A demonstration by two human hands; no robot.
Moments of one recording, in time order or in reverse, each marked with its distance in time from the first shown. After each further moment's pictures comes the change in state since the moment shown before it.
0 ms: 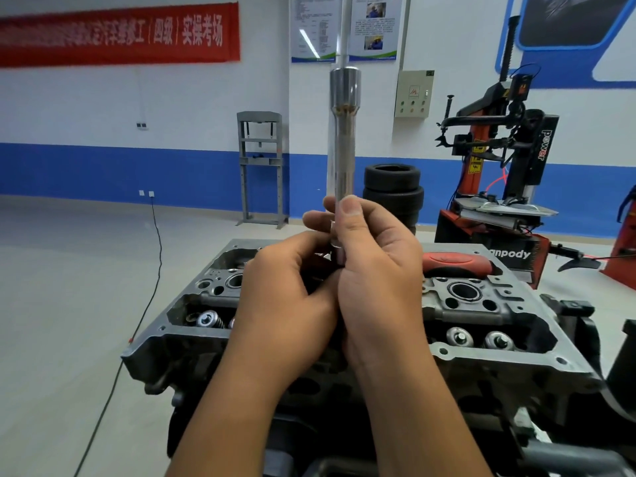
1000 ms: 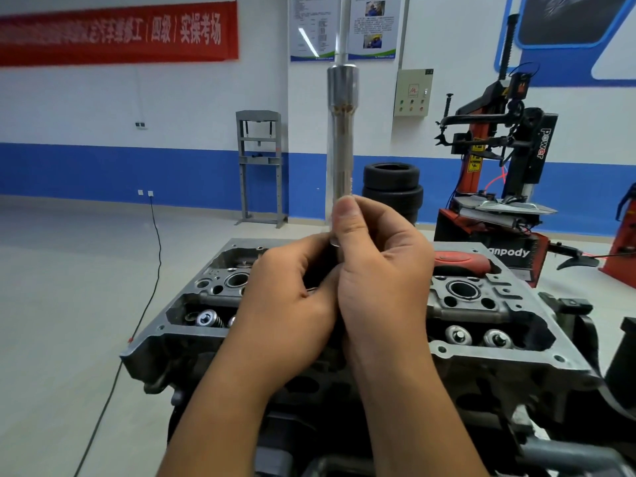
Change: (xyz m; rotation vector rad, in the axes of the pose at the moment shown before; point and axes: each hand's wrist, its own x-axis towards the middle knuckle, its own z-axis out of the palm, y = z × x) left_hand -0.001 0.003 -0.002 -0.057 -0.138 0.018; right_hand 0.001 -0.002 -0.002 -0.053 0.103 -0.105
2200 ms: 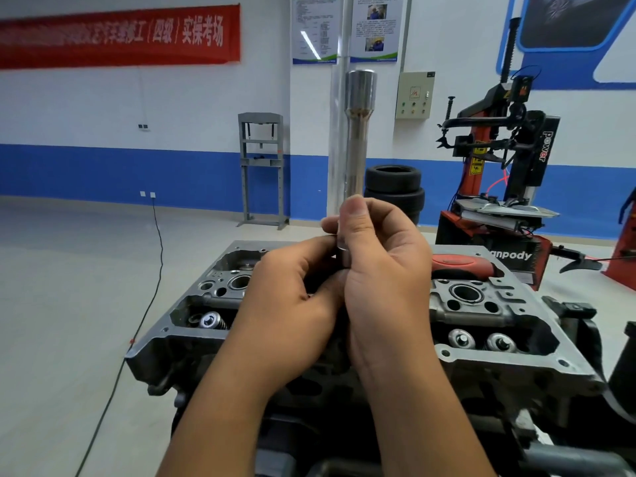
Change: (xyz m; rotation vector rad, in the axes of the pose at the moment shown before) left_hand 0.000 0.000 -0.001 -0.052 -0.002 -0.017; right_hand 0.002 0.000 0.002 0.069 -0.053 0.087
